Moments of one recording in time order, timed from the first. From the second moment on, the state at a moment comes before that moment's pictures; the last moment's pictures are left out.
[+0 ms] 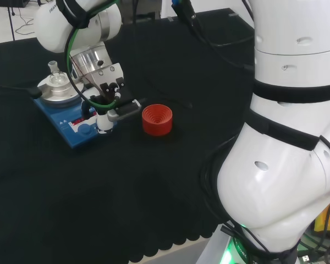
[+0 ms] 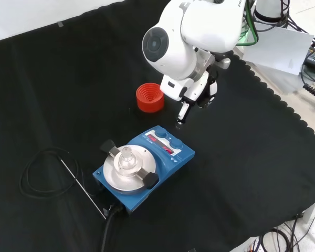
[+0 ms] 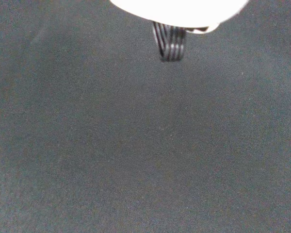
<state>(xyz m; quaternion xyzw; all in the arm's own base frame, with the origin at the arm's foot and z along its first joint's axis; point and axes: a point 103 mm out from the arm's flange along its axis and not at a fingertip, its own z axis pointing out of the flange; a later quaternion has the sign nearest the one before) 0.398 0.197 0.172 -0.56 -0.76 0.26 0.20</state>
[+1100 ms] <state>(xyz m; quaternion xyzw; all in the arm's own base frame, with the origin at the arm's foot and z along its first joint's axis) 0.425 0.204 0.153 -0.55 -0.76 0.28 0.22</state>
